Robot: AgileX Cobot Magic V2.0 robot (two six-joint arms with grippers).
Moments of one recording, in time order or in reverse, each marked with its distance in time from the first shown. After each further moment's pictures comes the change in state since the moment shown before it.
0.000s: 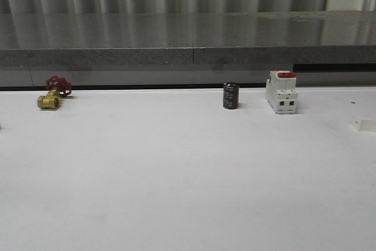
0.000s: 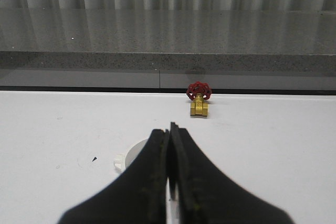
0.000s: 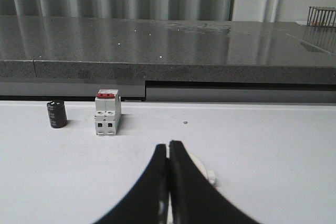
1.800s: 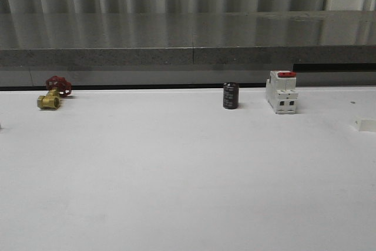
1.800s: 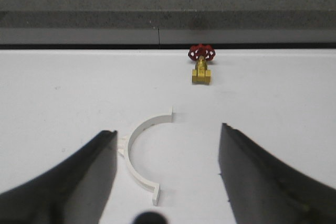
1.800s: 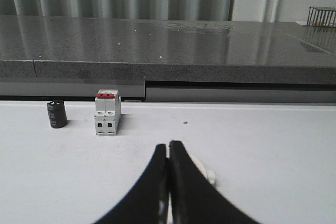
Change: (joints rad) left arm 0.000 0.649 -0.531 0.028 0.262 0.000; right arm 0.000 0.000 0.000 -0.002 0.000 0.000
